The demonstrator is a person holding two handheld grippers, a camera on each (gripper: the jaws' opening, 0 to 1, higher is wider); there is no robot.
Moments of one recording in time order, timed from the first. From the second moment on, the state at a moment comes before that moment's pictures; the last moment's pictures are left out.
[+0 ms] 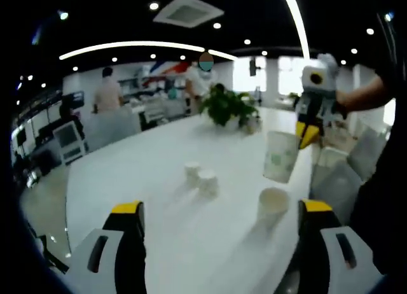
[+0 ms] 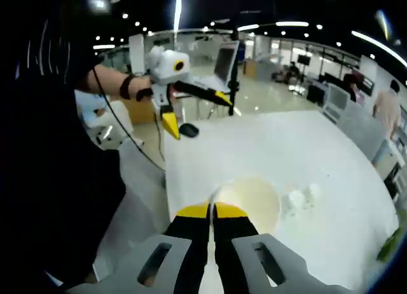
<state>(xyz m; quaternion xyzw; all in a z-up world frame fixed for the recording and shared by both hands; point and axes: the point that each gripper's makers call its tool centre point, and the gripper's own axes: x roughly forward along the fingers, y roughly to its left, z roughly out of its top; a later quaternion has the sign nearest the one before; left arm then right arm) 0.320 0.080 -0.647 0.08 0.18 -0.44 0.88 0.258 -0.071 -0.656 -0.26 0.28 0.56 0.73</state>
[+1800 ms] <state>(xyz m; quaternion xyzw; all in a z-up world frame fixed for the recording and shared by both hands) 0.281 0.086 -0.686 0.03 0.22 -0.43 0.88 0.250 -0.055 -0.764 -0.36 0.36 0.60 0.61</state>
